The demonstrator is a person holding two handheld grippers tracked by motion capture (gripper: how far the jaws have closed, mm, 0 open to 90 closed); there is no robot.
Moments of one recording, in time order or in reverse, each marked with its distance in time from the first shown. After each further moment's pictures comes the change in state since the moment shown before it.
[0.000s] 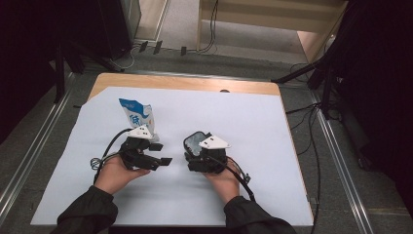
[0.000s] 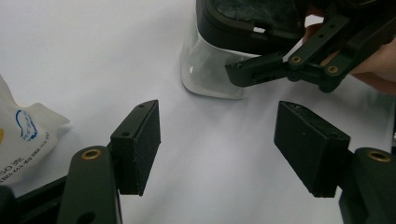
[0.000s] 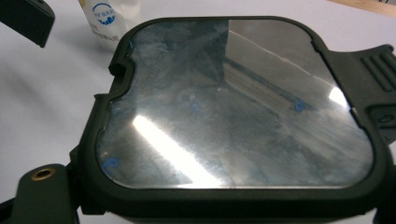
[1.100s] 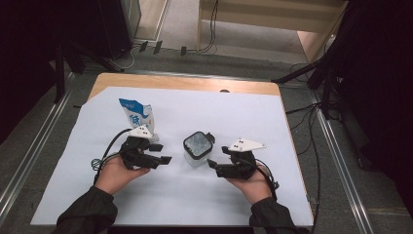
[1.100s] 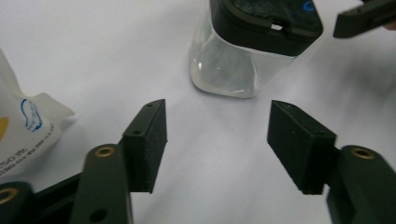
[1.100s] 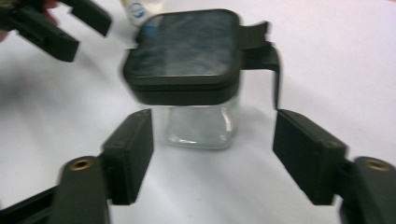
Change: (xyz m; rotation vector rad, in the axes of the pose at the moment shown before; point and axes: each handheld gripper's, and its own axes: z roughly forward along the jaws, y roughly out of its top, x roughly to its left) left arm 0.003 -0.002 0.003 0.001 0.018 -0.039; right arm -0.045 -0.005 -0.073 0.040 0.164 0.023
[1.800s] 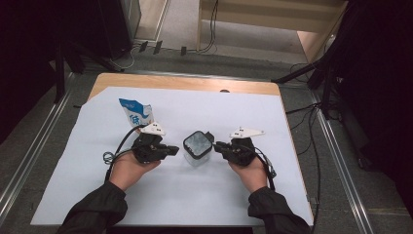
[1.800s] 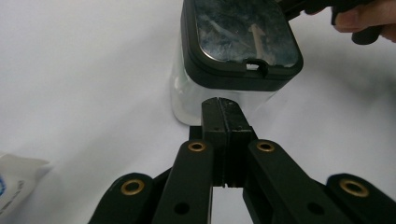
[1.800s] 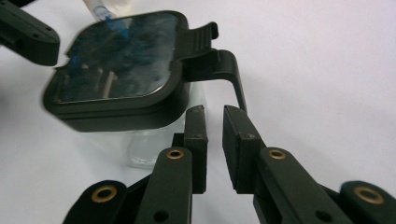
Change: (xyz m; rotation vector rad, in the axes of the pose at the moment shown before) left arm -0.017 0.026 0.019 0.001 -0.008 0.041; right arm -0.035 0.010 0.026 0.025 0.015 0.039
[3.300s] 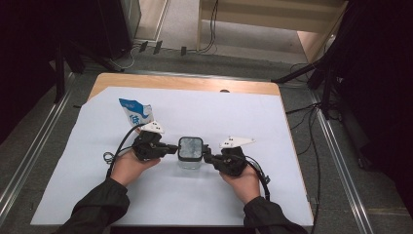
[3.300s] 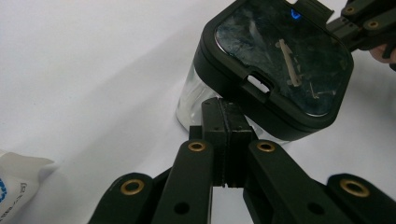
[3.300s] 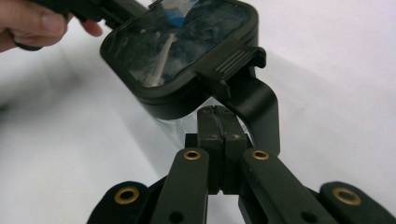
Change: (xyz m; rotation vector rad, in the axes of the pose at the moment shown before) left arm 0.021 -0.006 0.009 0.009 -0.022 -0.018; right arm 0.035 -0.010 0.004 0.031 0.130 0.008
